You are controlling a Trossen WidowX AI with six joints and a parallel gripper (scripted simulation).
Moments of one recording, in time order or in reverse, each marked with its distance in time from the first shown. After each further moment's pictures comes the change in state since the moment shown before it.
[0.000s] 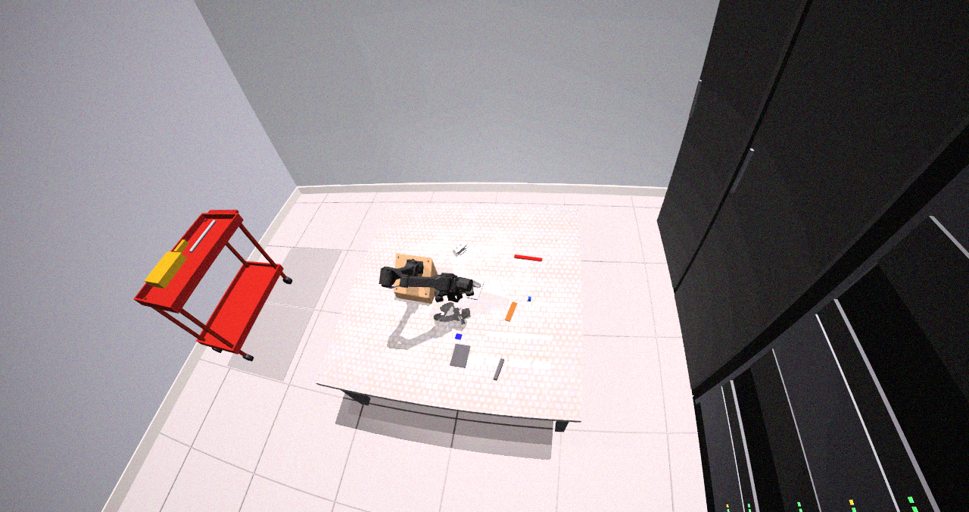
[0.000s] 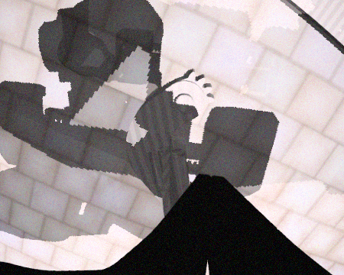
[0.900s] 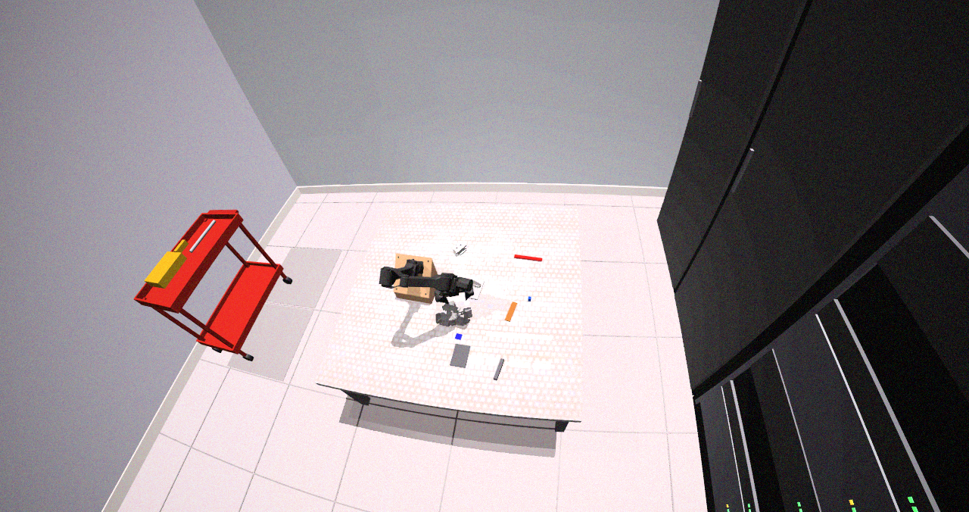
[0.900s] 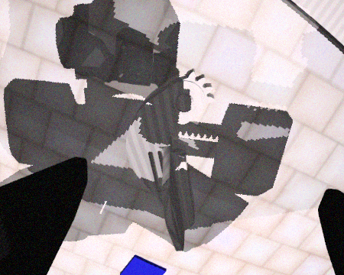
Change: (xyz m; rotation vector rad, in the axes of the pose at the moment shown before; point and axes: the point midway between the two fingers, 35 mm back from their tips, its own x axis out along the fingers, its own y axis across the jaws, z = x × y) arm 0.000 0.000 0.000 0.000 0.000 0.000
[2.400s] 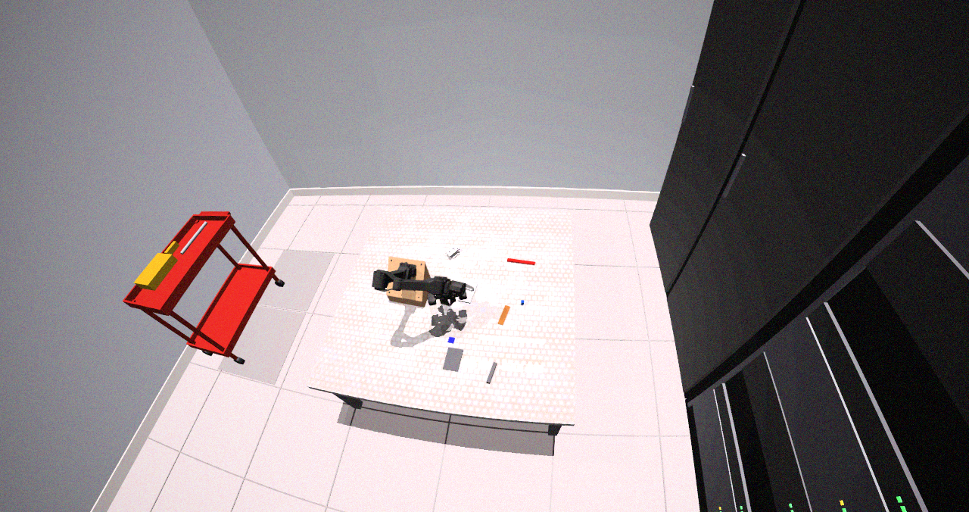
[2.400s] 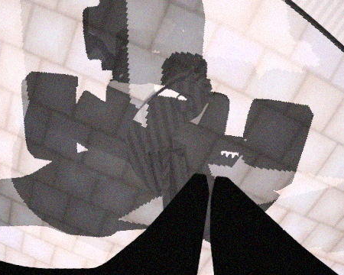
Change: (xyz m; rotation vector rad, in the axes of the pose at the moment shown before) arm 0.000 0.000 0.000 0.000 0.000 0.000
